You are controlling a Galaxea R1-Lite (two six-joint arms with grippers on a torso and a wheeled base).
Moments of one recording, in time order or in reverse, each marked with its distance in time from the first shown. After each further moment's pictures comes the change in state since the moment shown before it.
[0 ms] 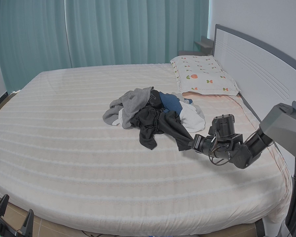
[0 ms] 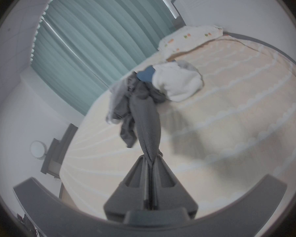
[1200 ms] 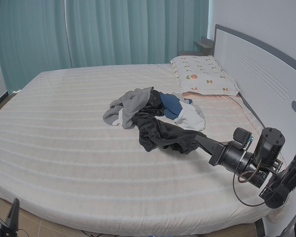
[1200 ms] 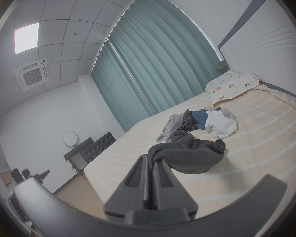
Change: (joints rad) left arm -0.001 0.097 -0.190 -0.032 -0.014 -0.096; right arm 0.167 -0.333 0.551 -0.676 -0.008 -0.151
